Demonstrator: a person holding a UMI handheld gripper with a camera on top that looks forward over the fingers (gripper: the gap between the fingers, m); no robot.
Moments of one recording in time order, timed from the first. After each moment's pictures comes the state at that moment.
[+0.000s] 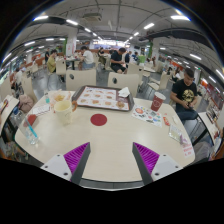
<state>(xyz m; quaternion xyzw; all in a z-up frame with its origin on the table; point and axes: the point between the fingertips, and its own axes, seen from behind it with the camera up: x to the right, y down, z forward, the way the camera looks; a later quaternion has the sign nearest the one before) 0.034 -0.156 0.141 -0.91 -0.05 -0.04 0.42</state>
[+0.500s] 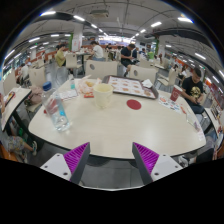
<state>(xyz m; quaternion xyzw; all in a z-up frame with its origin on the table) -0.141 -0.243 0.089 -0.92 -0.06 -0.02 0.39</state>
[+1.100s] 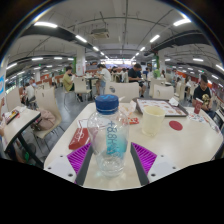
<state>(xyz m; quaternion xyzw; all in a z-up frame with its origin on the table) -0.362 -0.124 0.070 -0.85 -0.04 0.04 0.52</state>
